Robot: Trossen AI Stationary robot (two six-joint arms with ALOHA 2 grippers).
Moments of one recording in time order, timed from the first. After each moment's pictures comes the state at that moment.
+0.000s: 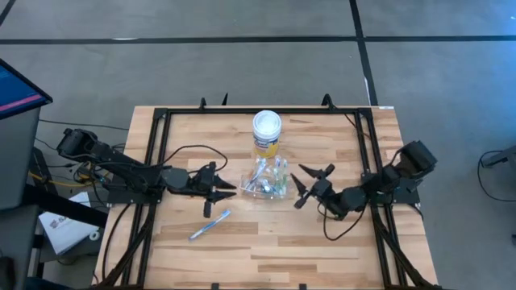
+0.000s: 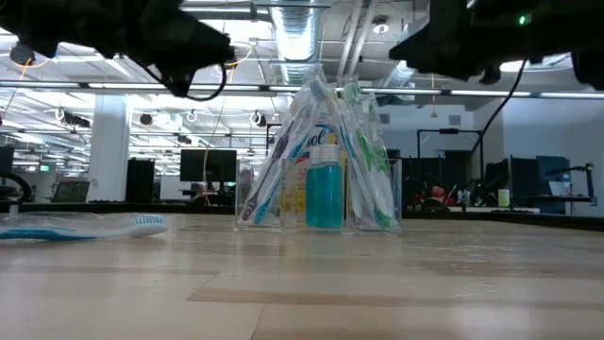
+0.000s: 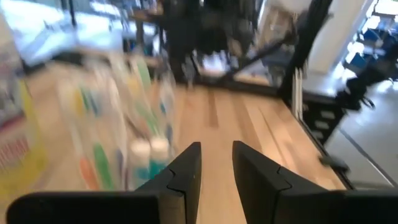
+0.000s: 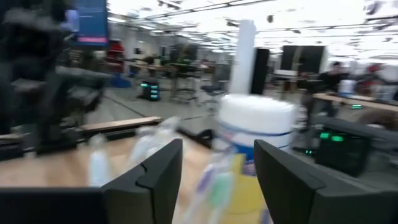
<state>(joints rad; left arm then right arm) -0.28 1.14 0.38 0.61 -0.27 -0.22 0.51 1.67 0.44 1.55 1.22 -0.35</state>
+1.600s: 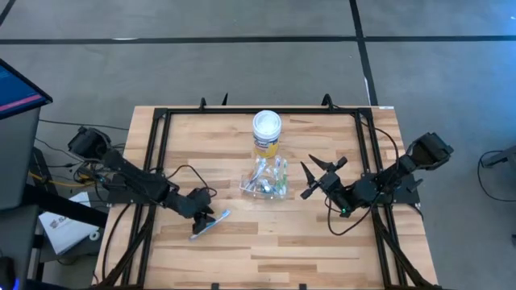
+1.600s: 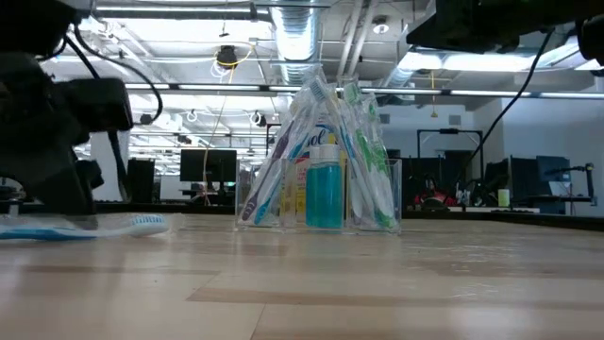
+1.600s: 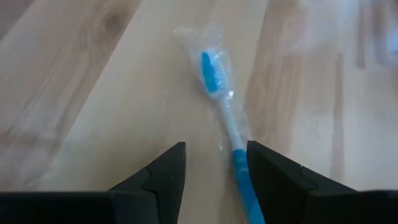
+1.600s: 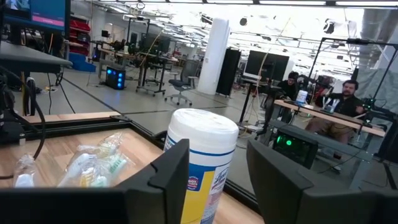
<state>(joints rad) -0.50 1.30 0.30 0.17 -0.21 -0.87 0.51 1.48 0.44 1.47 1.34 -0.61</state>
